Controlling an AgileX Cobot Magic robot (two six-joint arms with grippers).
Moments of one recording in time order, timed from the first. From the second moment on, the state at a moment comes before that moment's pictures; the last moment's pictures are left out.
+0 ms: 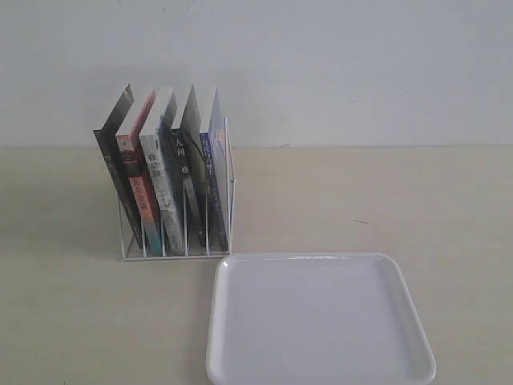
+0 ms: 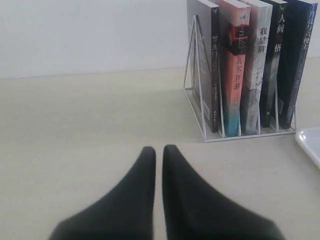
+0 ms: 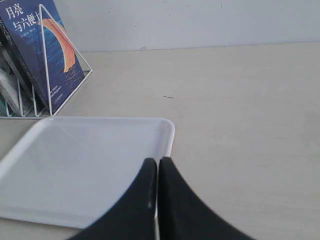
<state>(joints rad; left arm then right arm) -0.04 0.00 0.00 -0.13 0.29 0.15 0.25 0.00 0.00 0.16 0.34 0.00</state>
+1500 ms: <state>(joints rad) -0.04 0.00 -0.26 -0.39 0.24 0.14 0.25 0.00 0.00 0.16 0.34 0.00</state>
